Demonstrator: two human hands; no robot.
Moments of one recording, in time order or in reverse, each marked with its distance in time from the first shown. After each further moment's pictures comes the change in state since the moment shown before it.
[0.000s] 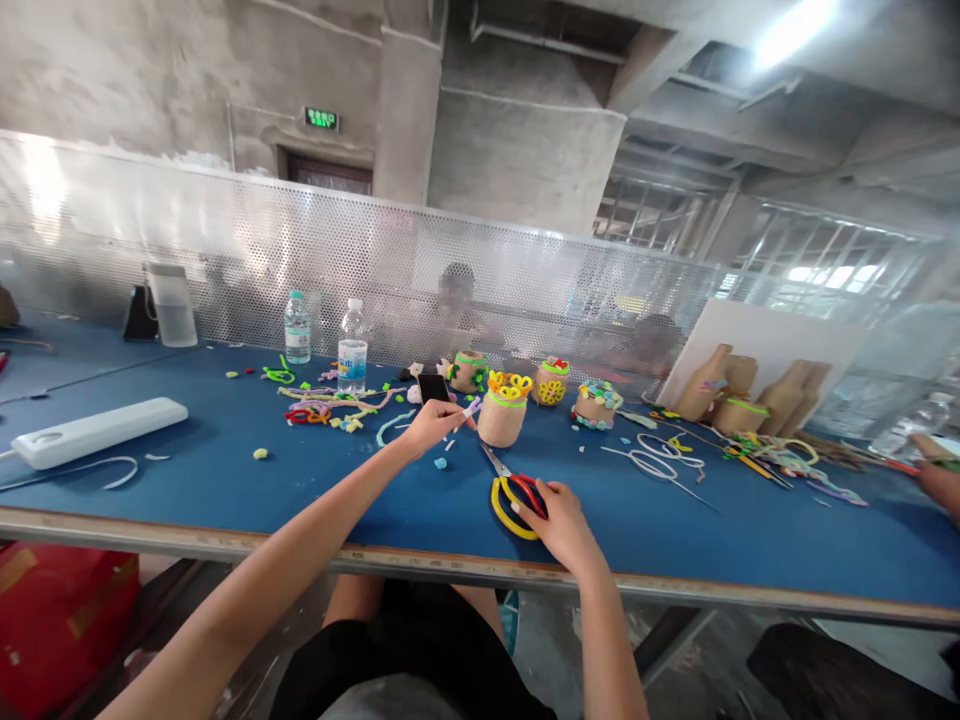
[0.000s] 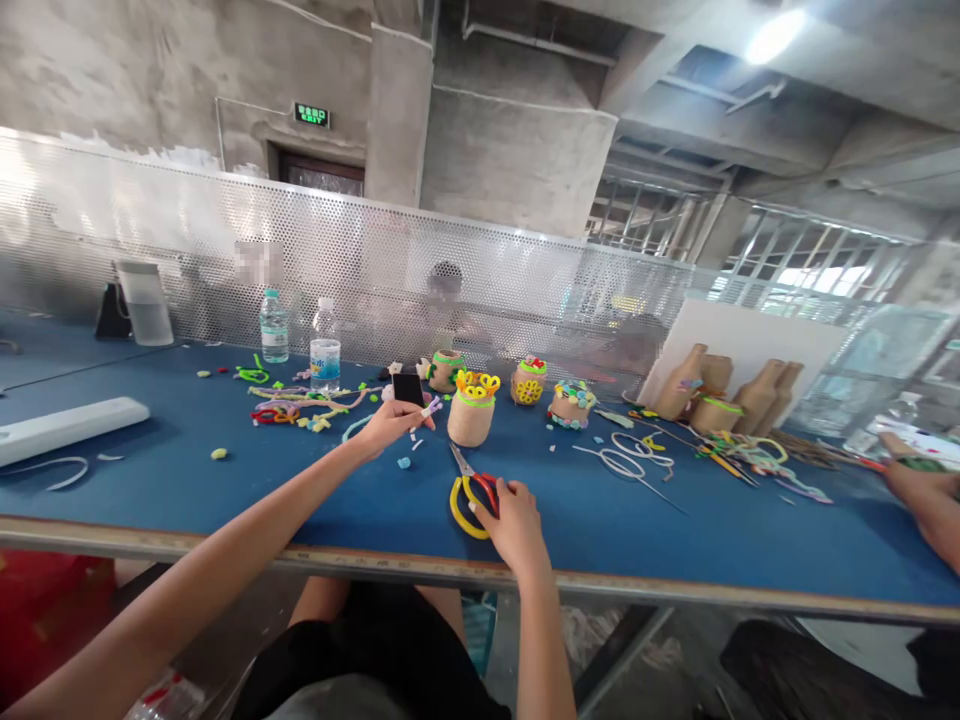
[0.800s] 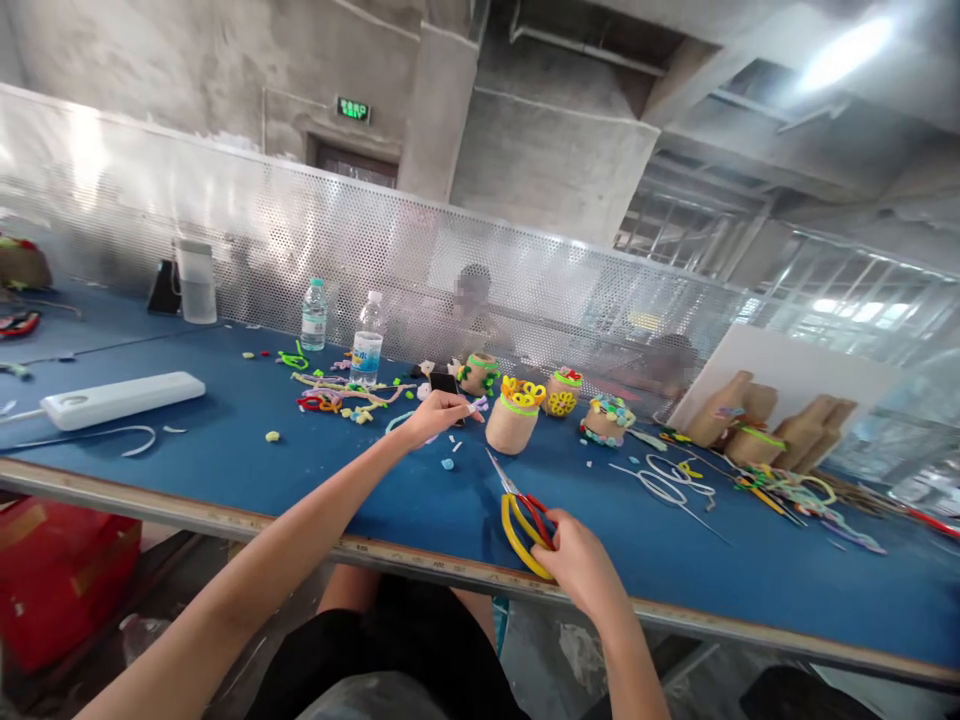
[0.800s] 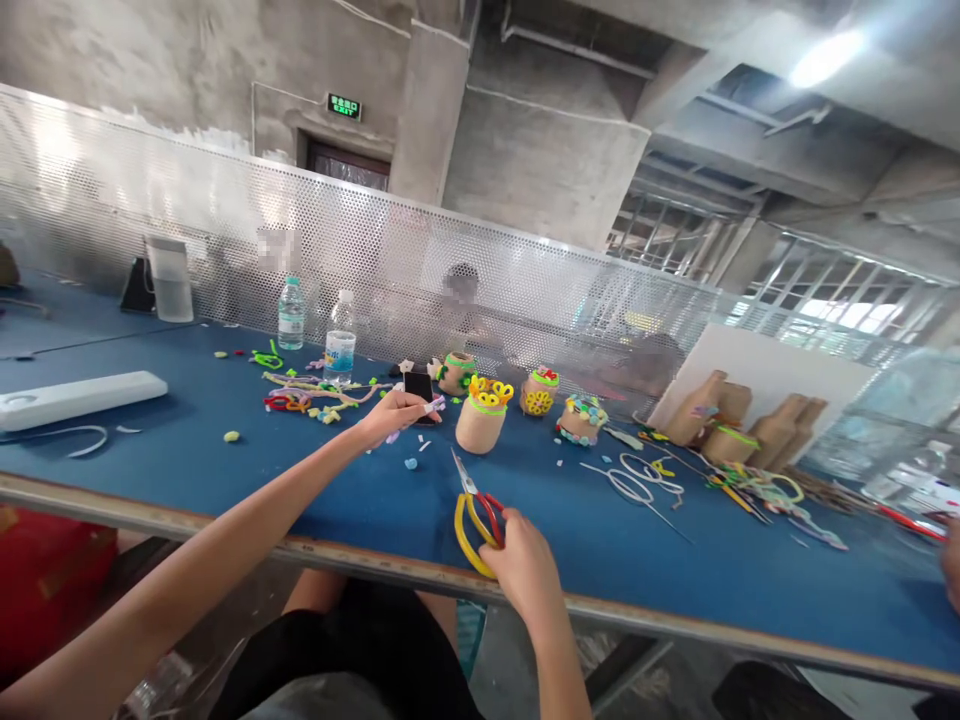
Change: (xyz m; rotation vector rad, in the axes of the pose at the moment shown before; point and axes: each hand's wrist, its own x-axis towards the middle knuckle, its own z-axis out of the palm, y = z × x) left_hand -0.002 0.010 -0.018 -0.085 -0.024 0.053; right_hand -0.024 -0.025 -0.035 0.028 -0.327 0.073
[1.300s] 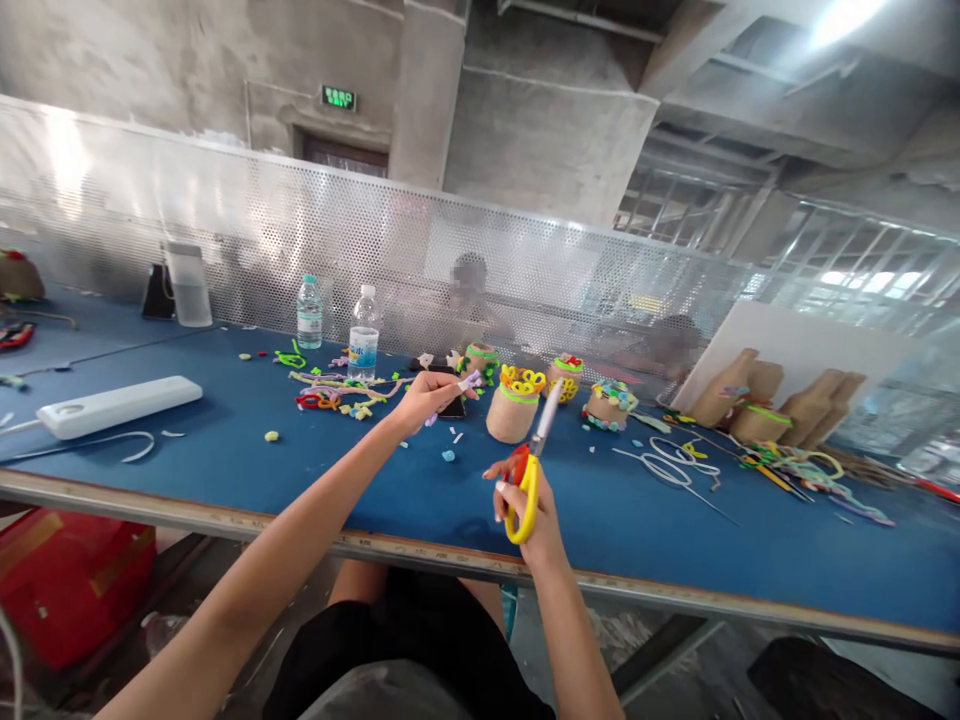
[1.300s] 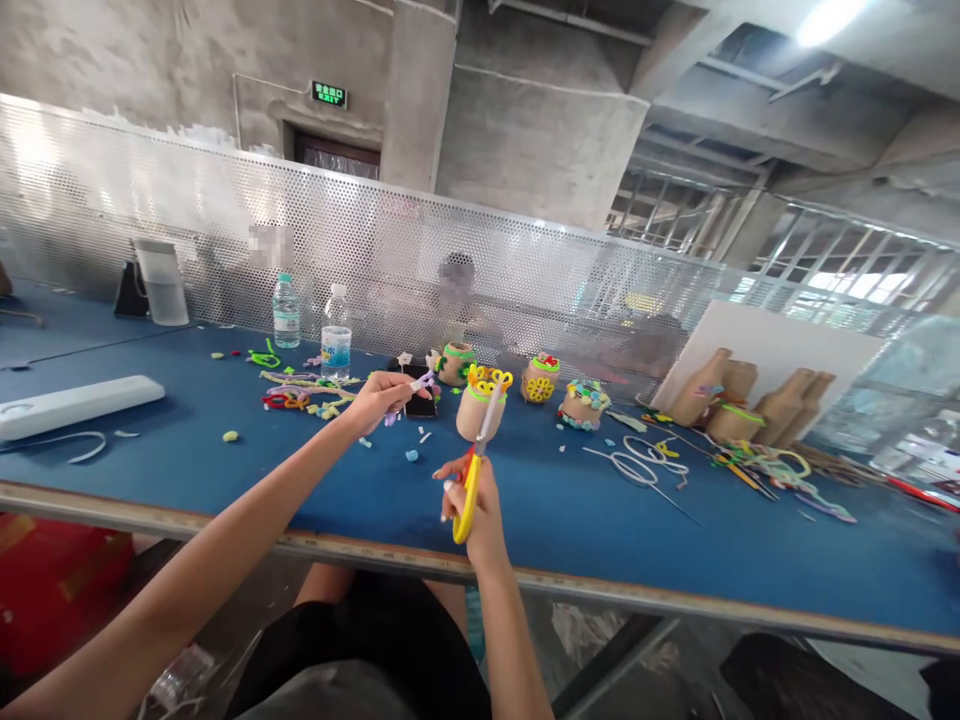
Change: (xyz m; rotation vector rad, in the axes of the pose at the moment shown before) left_hand 0.001 0.006 -0.011 -0.167 0.030 0.090; right_hand 0.022 -0.042 0.051 1.413 0.091 -0.423
